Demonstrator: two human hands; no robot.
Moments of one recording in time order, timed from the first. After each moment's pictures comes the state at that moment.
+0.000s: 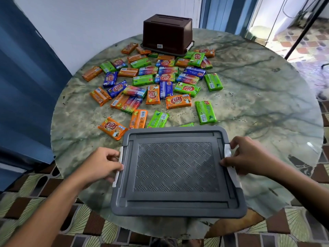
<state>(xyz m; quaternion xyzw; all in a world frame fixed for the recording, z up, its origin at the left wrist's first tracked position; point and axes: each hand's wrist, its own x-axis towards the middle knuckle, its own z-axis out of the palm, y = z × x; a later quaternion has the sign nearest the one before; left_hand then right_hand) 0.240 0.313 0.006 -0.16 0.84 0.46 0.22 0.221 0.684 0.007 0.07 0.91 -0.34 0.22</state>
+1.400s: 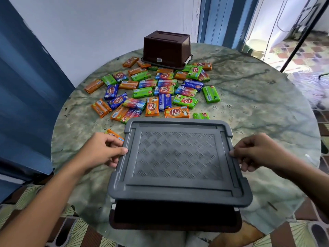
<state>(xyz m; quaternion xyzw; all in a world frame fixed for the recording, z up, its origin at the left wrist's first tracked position) 0.196 0.330 0.047 -0.14 0.85 0.48 0.13 0.198 0.714 0.035 0.11 0.84 -0.48 0.22</state>
